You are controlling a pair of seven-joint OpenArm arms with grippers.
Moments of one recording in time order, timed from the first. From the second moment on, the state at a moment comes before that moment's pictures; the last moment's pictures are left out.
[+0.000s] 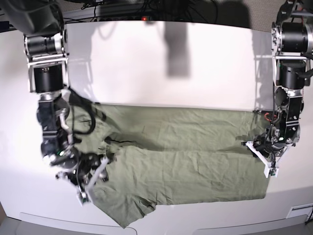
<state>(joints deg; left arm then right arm) -25.8 -16.0 1.4 50.4 -9.0 -8.2 30.1 26.6 17.4 -6.5 73.5 13.4 19.7 -43.5</state>
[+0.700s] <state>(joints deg) -23.4 -16.0 1.4 50.4 -9.2 -8.2 30.1 15.2 17.7 -6.5 77.2 10.3 20.7 -57.9</state>
